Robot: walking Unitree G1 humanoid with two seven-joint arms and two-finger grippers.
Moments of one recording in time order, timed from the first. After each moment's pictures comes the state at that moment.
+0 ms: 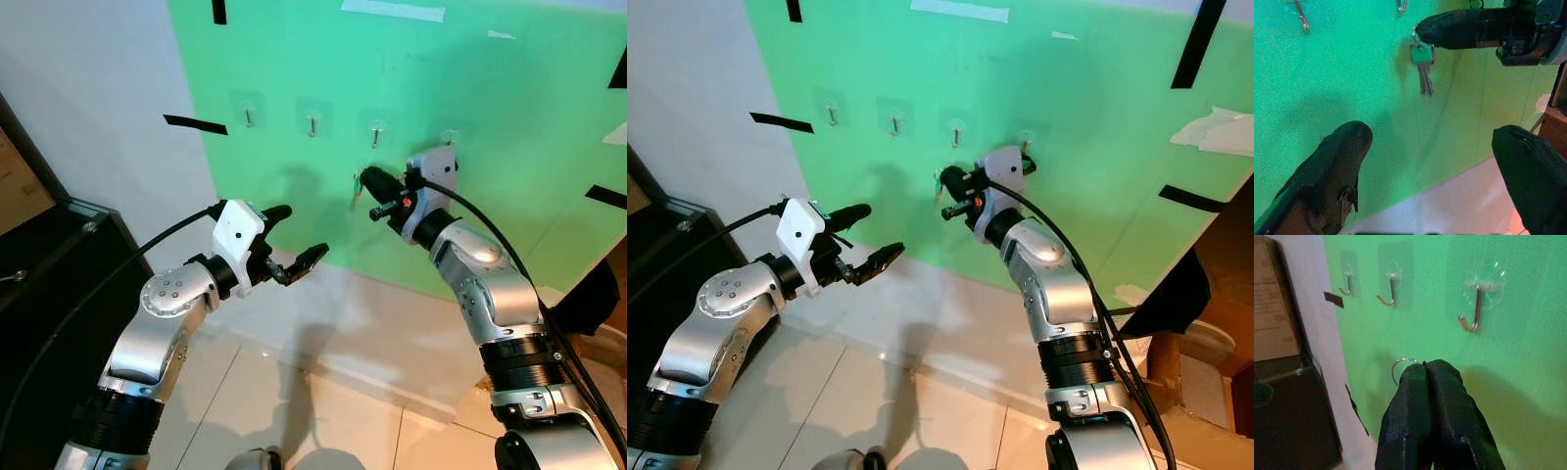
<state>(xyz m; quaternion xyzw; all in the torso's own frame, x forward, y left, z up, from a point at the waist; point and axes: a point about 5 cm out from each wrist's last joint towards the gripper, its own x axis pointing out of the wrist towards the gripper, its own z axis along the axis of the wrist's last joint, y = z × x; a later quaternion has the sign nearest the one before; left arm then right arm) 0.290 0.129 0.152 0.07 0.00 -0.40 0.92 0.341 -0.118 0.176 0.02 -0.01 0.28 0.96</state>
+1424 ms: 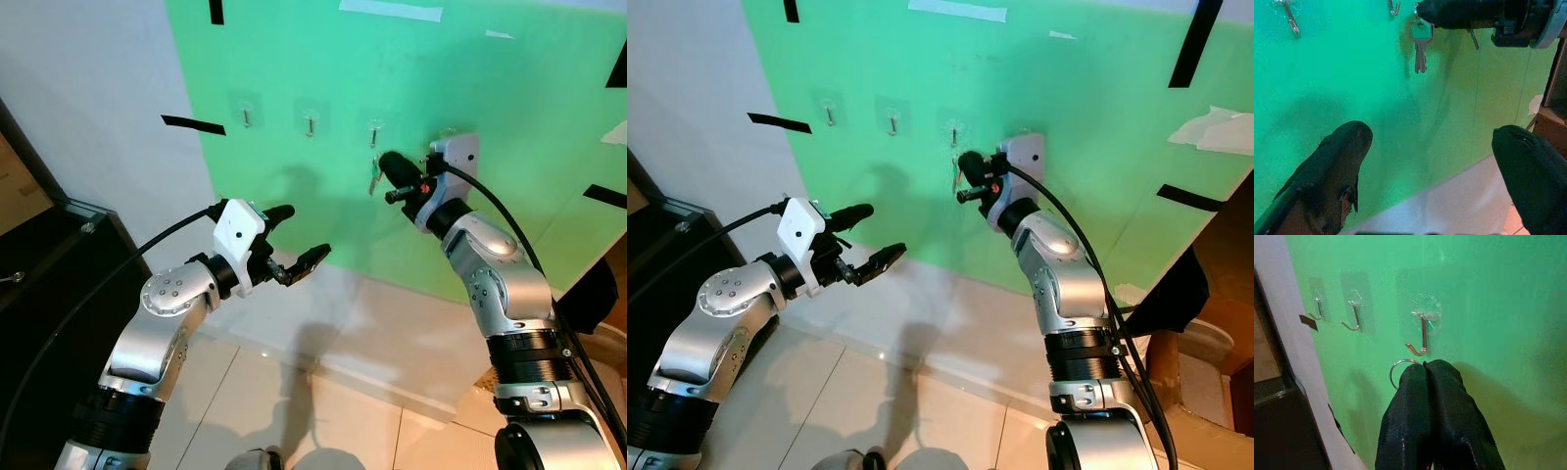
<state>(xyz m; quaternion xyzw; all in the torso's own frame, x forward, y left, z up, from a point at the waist) 0.290 0.128 0.153 0.07 -0.01 -0.41 0.91 0.346 -0.129 0.187 0.05 -0.02 0.24 0.97</state>
